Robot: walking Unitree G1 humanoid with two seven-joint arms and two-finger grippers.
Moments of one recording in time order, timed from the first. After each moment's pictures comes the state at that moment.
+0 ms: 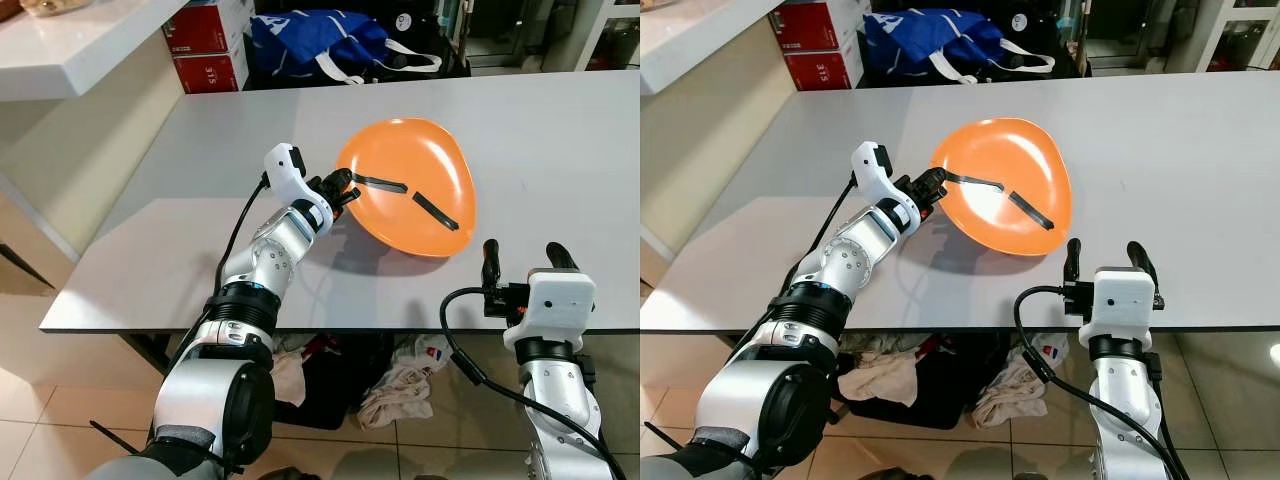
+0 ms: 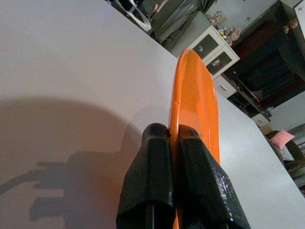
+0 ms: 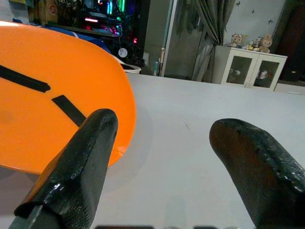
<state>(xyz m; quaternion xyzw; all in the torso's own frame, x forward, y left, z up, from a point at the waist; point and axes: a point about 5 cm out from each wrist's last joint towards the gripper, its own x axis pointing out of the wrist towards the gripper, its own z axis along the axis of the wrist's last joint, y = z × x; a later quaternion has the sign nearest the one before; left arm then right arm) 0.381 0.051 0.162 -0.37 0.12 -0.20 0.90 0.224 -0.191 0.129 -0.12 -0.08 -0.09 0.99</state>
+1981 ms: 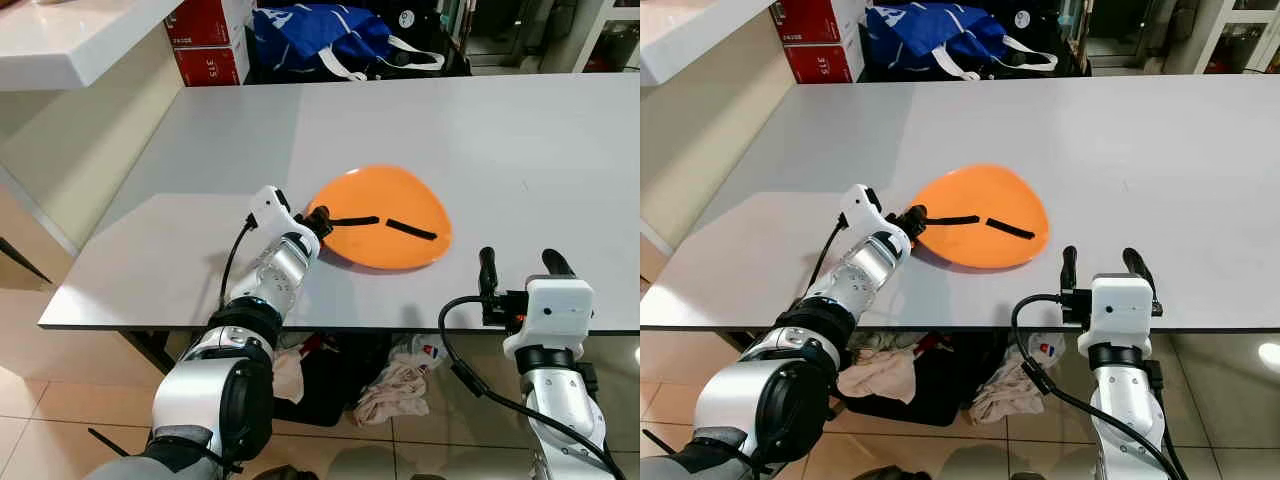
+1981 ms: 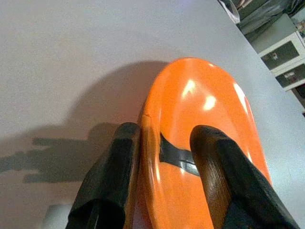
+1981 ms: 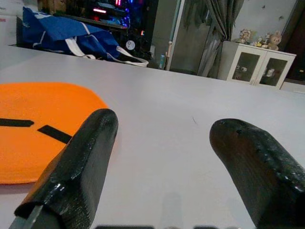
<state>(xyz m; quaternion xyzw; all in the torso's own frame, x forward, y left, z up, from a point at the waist) 0.375 0.066 0.110 -0.37 0.19 -0.05 0.91 0.215 -0.189 0.129 -0.12 -0.06 -0.08 0.99</state>
